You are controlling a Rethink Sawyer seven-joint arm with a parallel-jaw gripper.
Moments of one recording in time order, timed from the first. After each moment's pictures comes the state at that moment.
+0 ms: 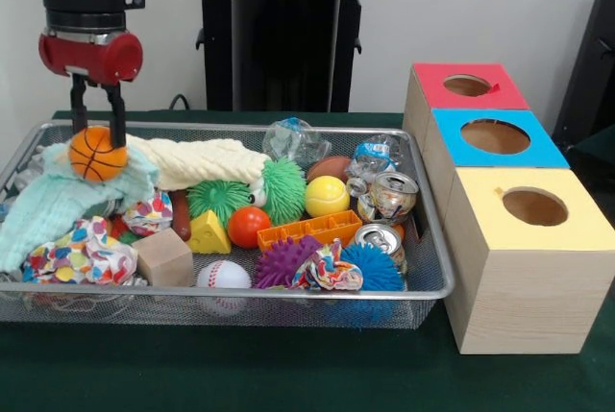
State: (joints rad) arm -1.06 -0.78 0.63 1.86 -0.78 0.47 2.34
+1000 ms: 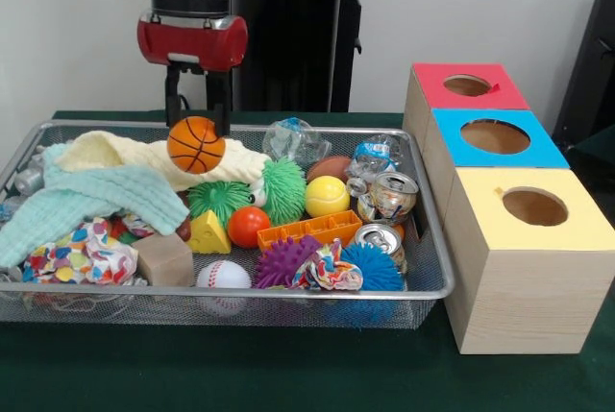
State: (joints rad) arm -0.87 -0.86 0.60 1.91 -0.74 0.47 2.34
